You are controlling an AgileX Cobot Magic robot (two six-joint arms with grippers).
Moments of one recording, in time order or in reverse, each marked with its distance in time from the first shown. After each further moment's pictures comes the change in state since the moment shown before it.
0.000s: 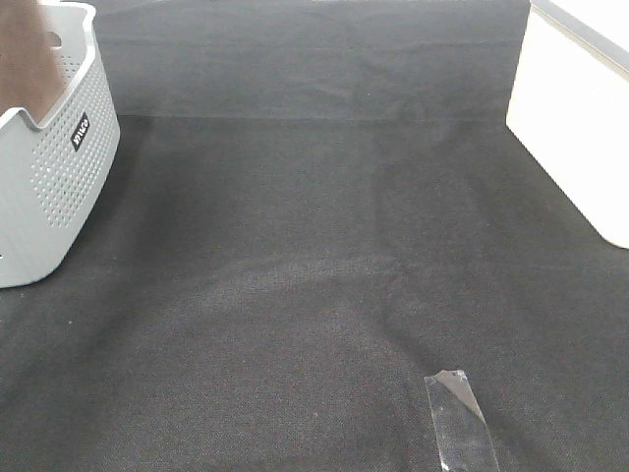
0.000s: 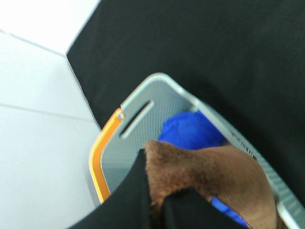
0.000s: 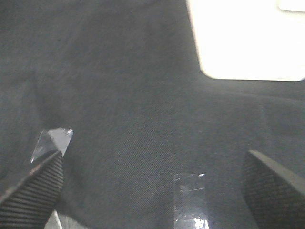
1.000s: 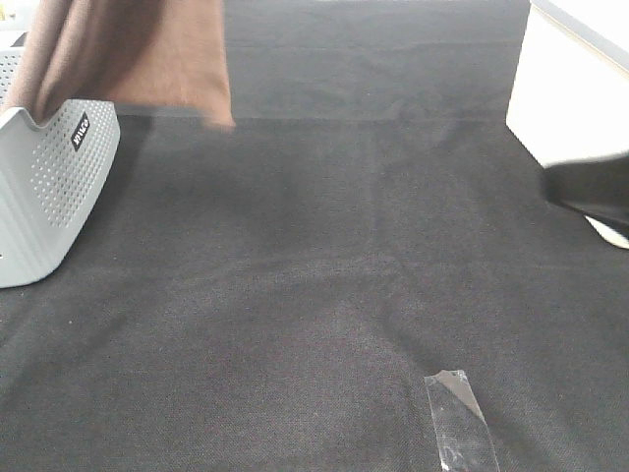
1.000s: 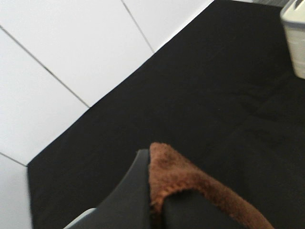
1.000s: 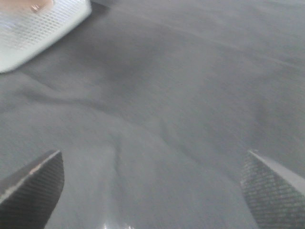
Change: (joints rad) left arm -0.318 0.014 -0.078 -0.009 -0.180 -0.312; right arm 0.000 0.738 -0.020 0.859 -0.546 -0.928
